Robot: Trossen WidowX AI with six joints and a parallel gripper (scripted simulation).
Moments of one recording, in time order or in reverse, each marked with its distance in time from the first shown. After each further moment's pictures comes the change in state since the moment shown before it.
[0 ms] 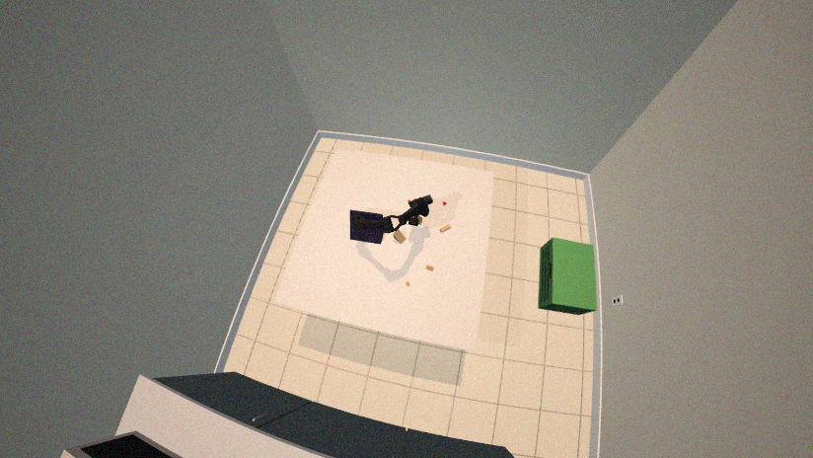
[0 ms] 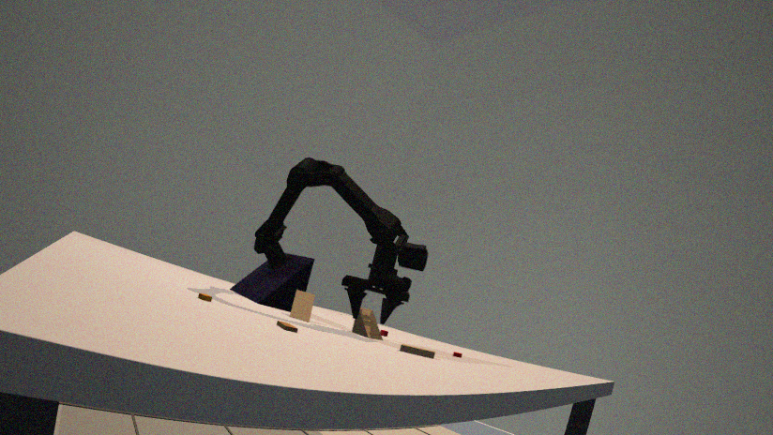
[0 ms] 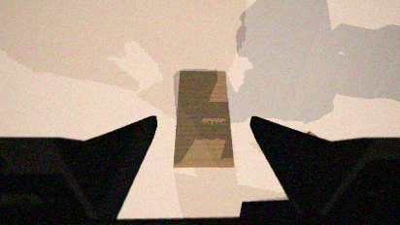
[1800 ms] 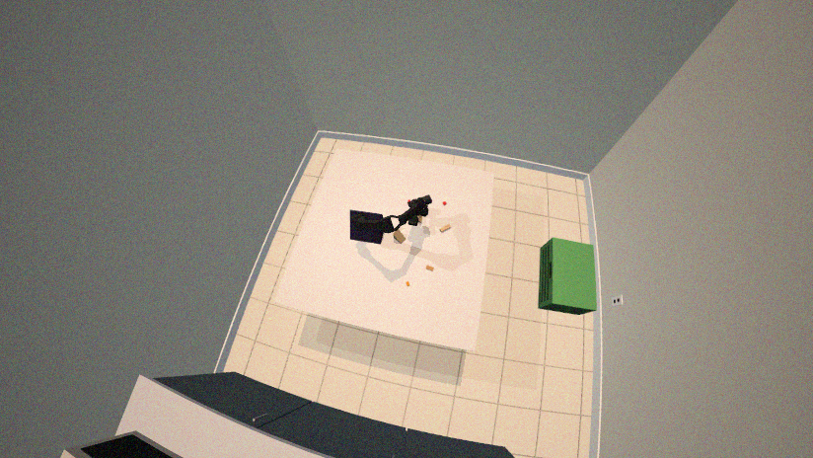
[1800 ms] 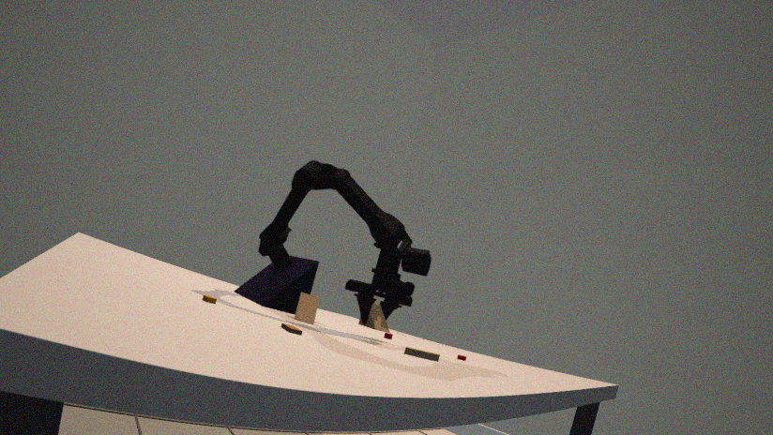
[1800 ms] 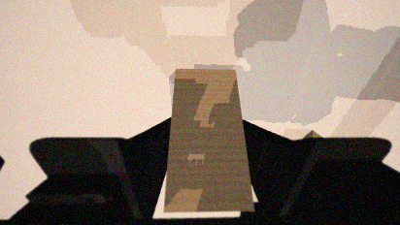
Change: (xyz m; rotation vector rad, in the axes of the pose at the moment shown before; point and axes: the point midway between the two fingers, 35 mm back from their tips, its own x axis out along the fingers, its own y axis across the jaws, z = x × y) arm 0.005 0.000 -0.005 -0.006 -0.001 -0.009
